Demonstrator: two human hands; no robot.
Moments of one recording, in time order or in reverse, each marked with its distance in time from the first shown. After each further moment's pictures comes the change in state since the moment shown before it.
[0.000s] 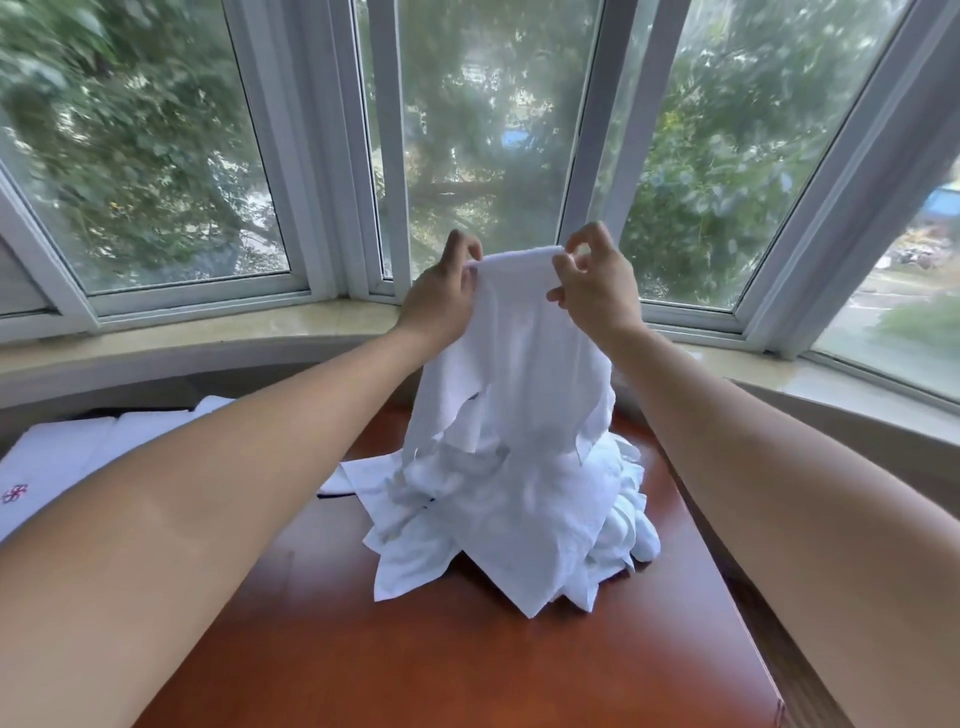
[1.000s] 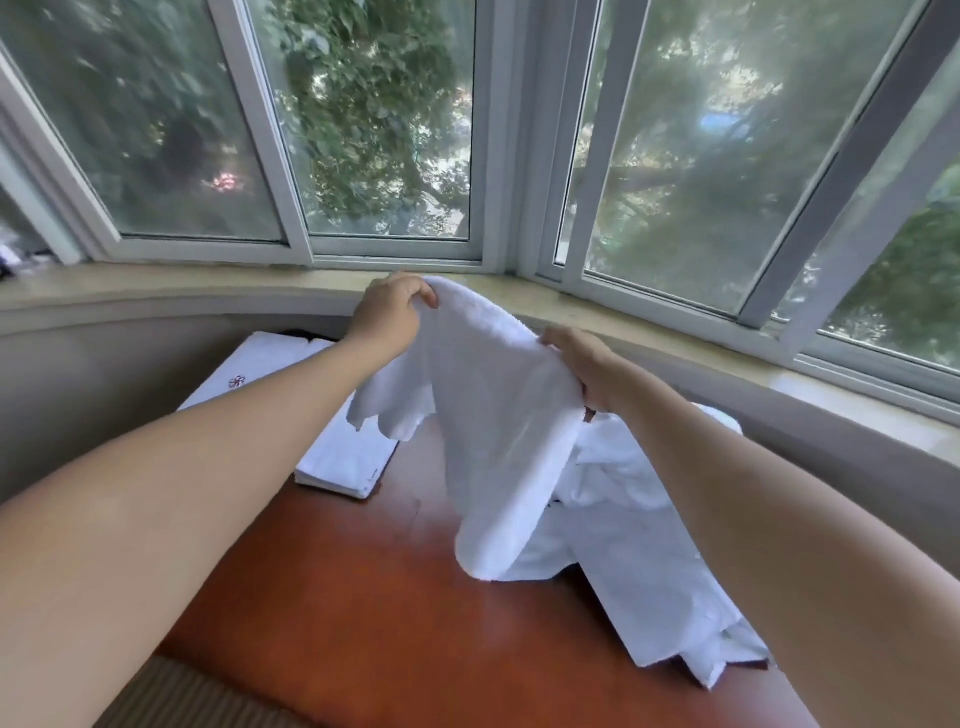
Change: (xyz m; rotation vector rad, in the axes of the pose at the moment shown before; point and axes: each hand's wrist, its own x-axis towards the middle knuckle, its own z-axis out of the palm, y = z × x) left_hand -0.097 -0.181 -0.169 0.272 0.150 -0.459; right_hand -0.054 -0.042 0.204 0.236 -0.889 0.671
